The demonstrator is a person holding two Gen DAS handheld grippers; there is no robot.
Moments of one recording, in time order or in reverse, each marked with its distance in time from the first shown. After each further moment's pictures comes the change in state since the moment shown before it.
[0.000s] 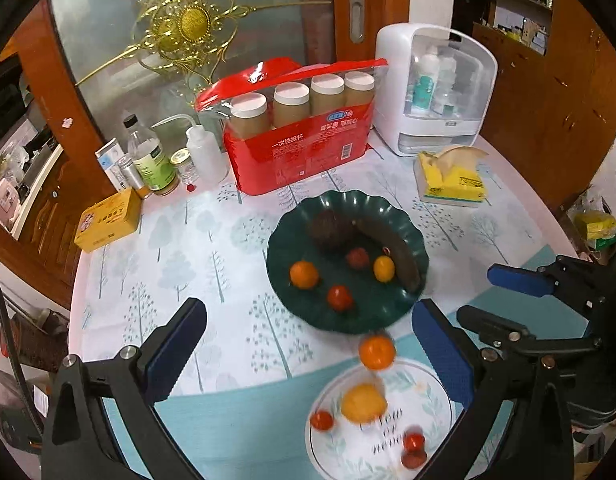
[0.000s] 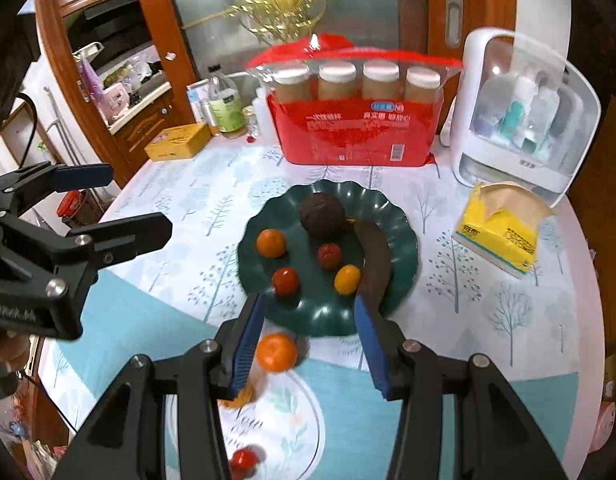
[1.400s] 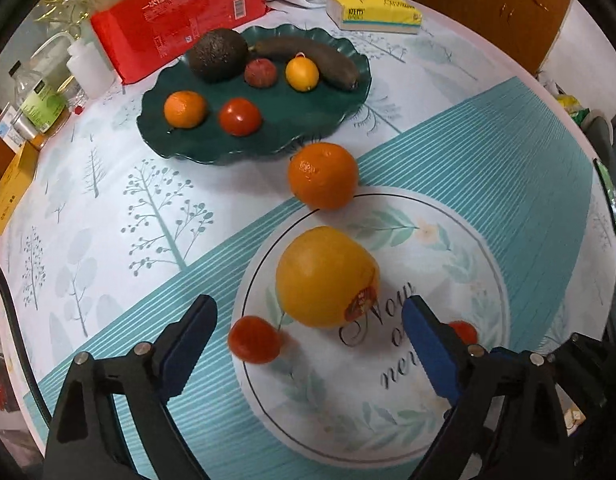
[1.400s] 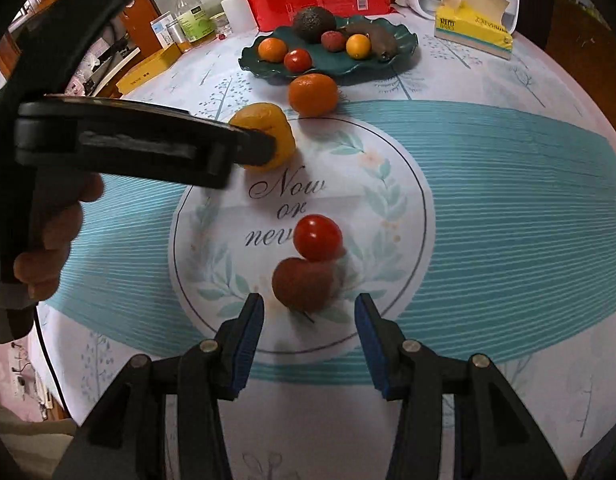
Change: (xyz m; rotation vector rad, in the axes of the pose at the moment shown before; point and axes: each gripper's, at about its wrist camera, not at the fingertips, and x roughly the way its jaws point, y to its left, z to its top) left arm 0.129 -0.049 -0.146 0.261 0.239 -0.168; right arm 0.056 0.082 -0.212 0.256 0.158 -0.093
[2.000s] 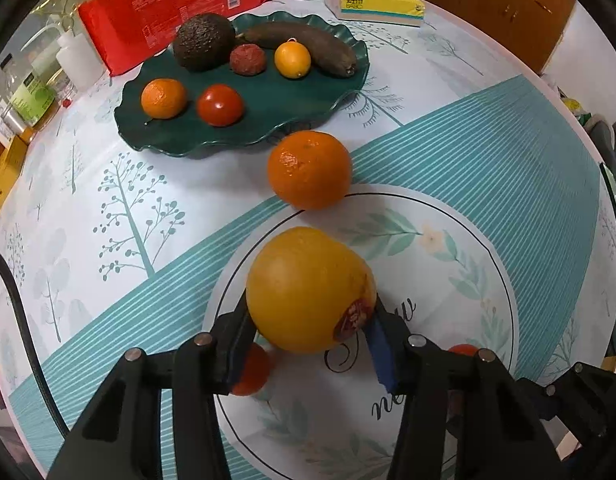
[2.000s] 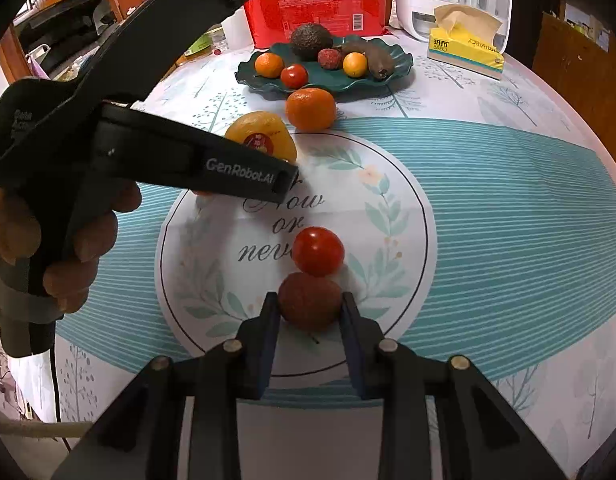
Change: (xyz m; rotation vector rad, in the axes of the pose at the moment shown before) left arm 0.022 -0.008 0.003 -0.035 0.009 -0.025; right arm 0.005 0.003 -0.005 -0.007 -0.079 -0.042
